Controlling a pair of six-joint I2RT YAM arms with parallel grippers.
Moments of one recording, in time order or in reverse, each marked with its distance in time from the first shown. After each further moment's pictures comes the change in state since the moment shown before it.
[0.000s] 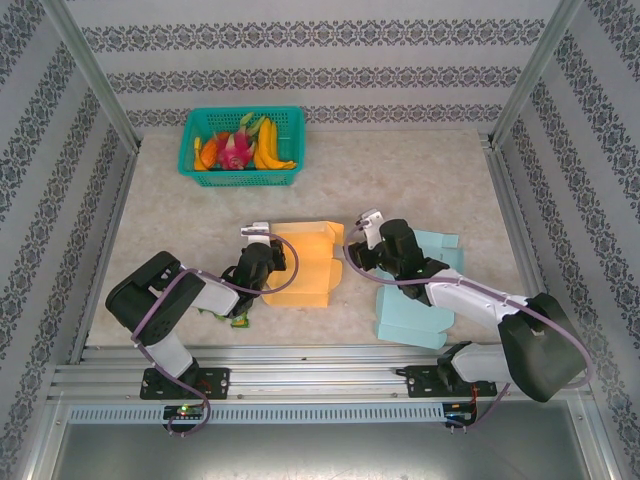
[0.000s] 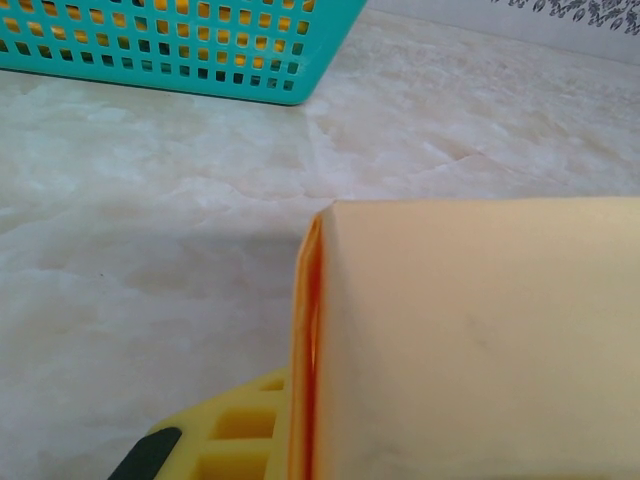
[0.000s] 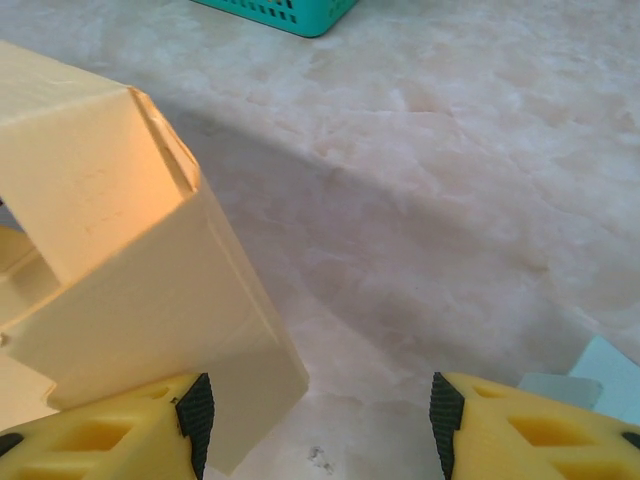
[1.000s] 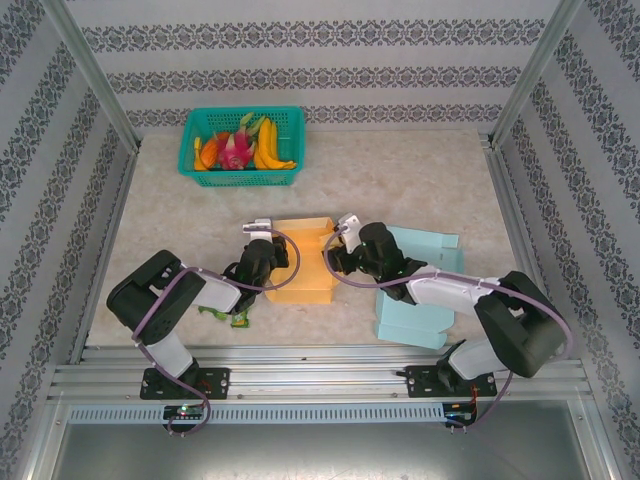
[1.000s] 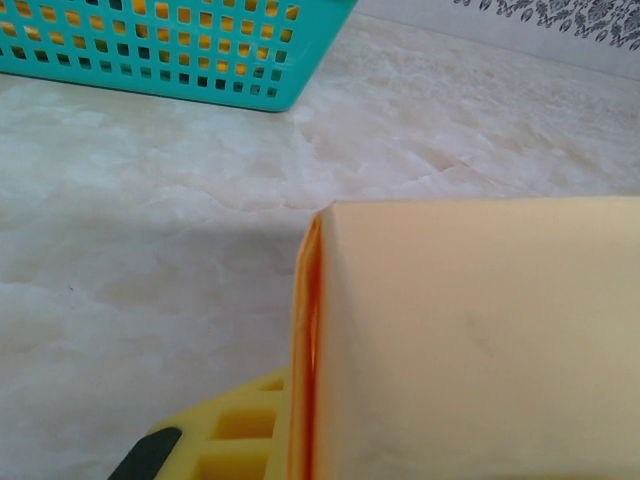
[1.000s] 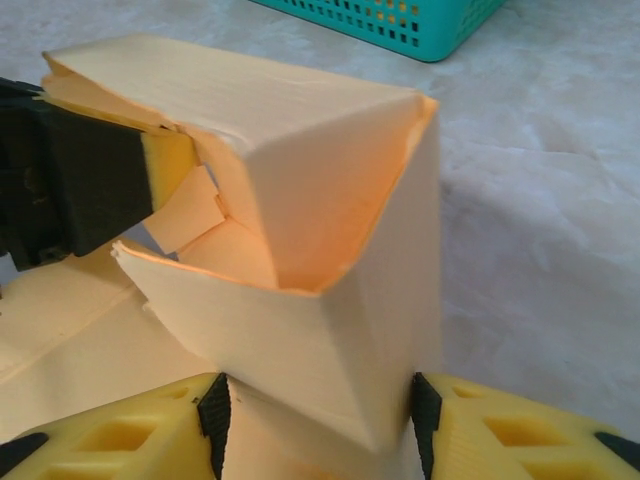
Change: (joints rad) left arm 0.000 0.009 0.038 -0.027 0.014 -0.027; right arm 0.112 0.158 0.036 0.167 -0.041 0.027
